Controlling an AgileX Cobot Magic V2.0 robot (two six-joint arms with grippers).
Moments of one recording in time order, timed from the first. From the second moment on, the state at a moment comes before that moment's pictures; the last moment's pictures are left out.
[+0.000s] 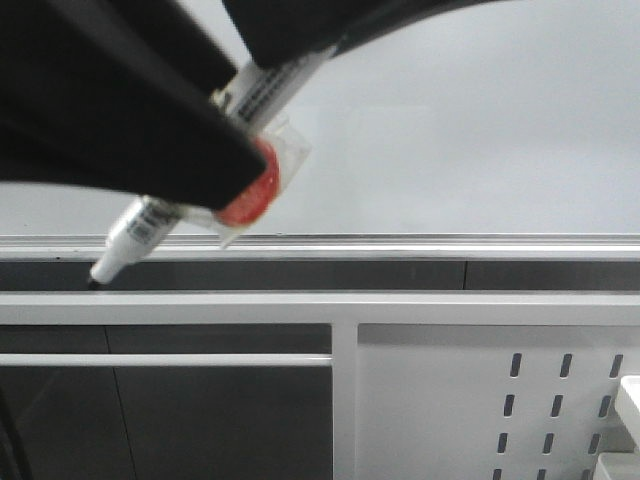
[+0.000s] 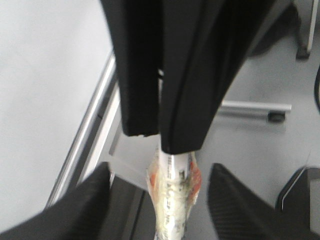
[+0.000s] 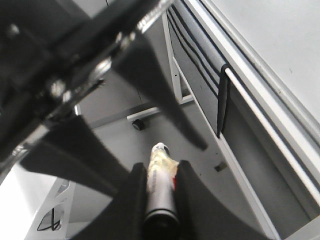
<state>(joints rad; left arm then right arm) -1.12 1.02 -0.75 0.15 0.43 0.25 0.74 1.06 -0.82 0.94 0.59 -1.02</state>
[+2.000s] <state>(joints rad) -0.74 0.08 -0.38 0.19 0.36 -0.19 0.75 0.84 -0.44 0.52 -0.37 -1.01</state>
